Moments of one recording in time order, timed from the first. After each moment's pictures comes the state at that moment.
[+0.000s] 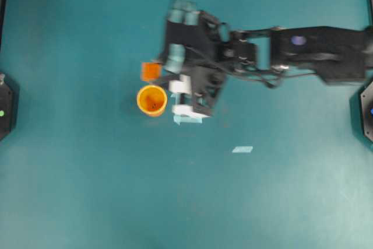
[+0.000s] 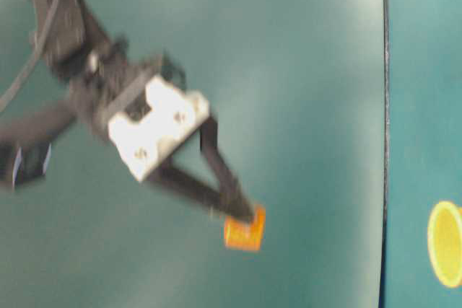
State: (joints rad) left arm 0.02 -1.61 1.18 0.02 0.54 0.02; right arm -0.06 0.06 0.20 -0.11 0.31 0.10
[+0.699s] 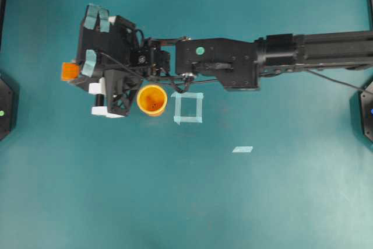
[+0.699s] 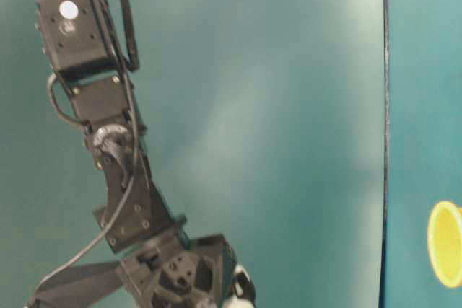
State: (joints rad) left arm 0.02 -1.62 1.17 0.02 0.57 0.02; right arm -0.05 0.44 -0.19 -0.12 0.13 0.10
